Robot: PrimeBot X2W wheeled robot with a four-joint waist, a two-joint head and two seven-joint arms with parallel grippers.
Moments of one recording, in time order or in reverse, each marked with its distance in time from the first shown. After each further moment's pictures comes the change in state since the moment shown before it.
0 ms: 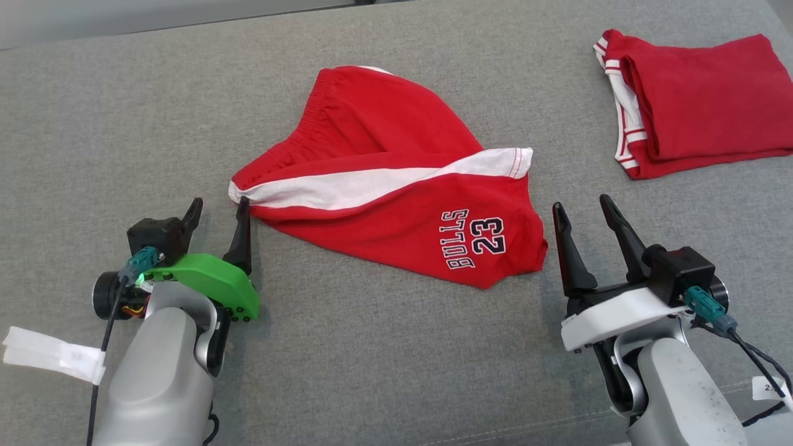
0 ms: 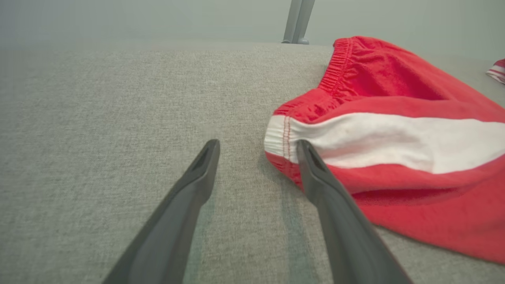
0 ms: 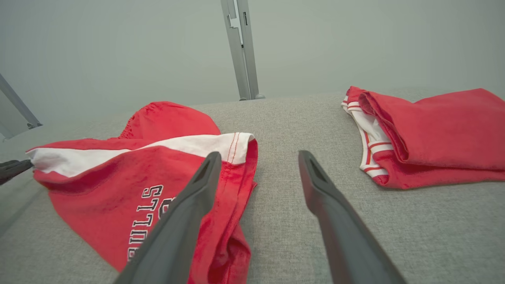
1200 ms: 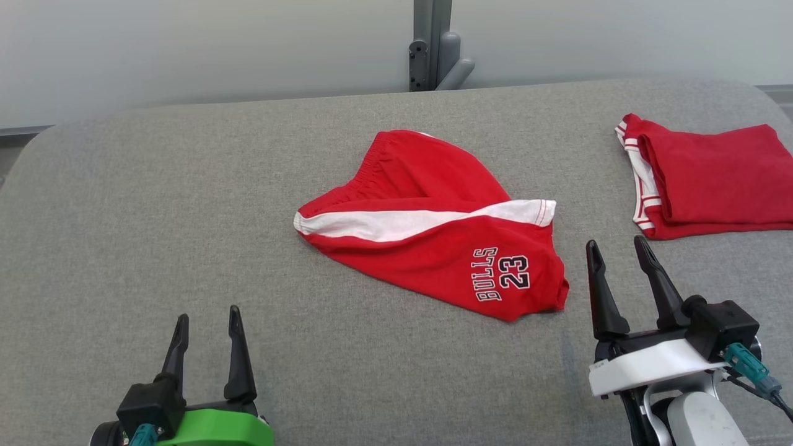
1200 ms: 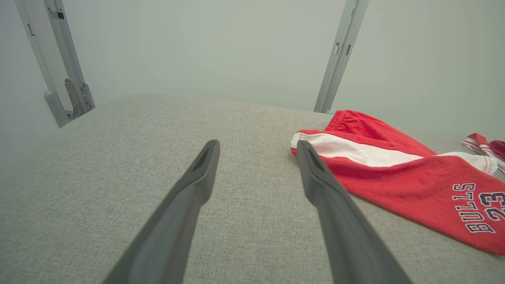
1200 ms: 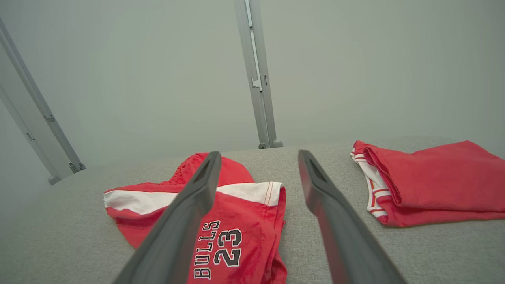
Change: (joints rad) left arm 0.629 -0.059 0.076 -0.721 0.063 0.177 -0.003; right arm 0.191 0.000 -0.053 -0.178 0.035 0.000 0.000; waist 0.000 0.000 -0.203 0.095
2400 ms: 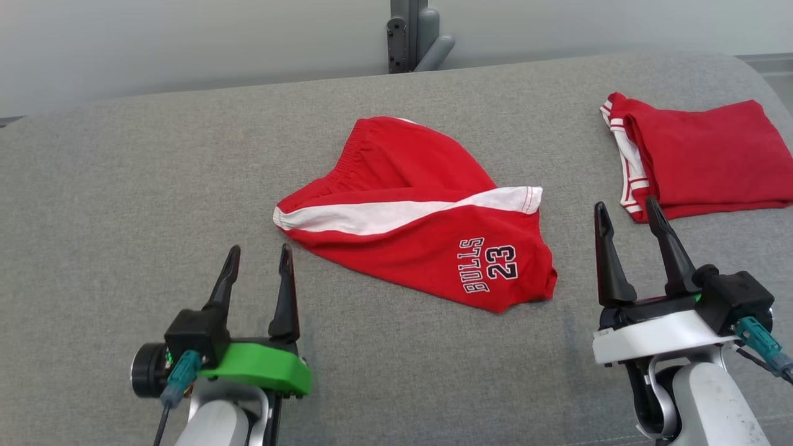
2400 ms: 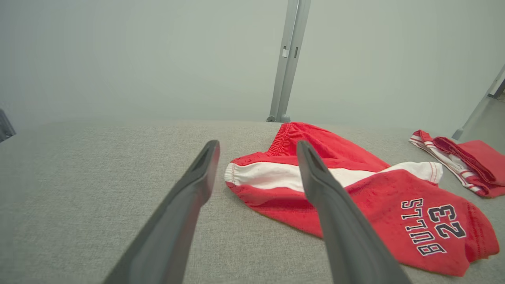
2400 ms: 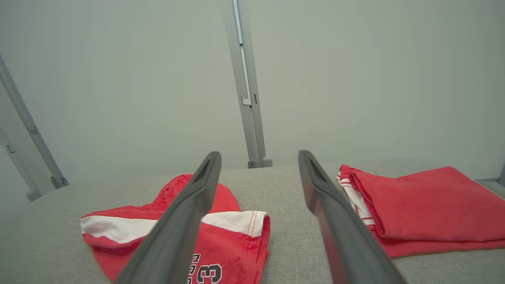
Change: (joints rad) left arm -0.261 0.115 -0.309 0.093 -0.170 0.122 0.000; right arm -0.075 0.000 -0.016 -0.034 -0.025 0.000 0.000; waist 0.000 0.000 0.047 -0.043
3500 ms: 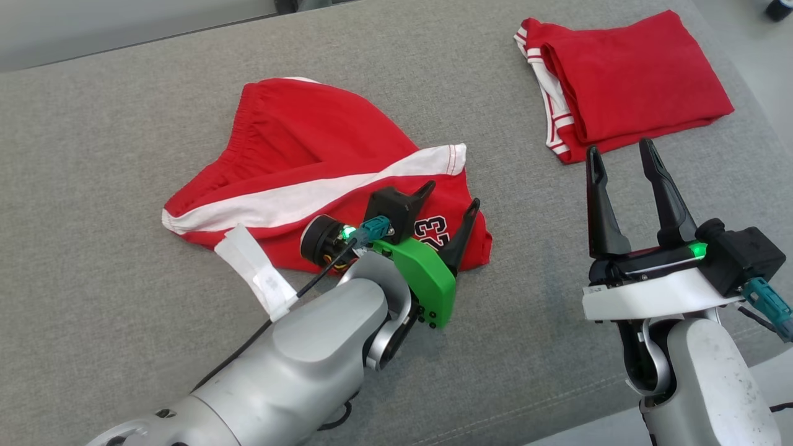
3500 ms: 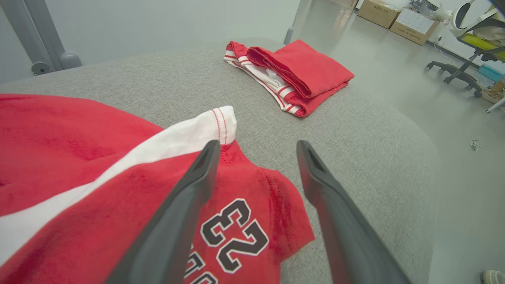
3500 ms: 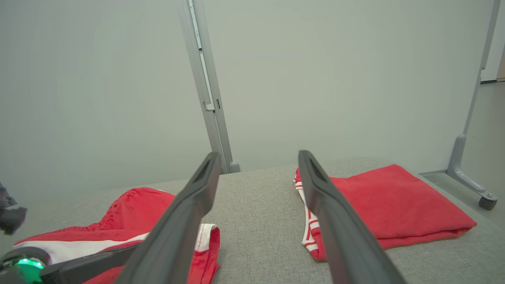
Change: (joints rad) left arm -0.667 -0.117 -0.853 0.471 -0.609 -0.041 0.005; right arm -0.114 0.000 0.044 -0.048 0.037 0.000 0.000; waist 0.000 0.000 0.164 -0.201
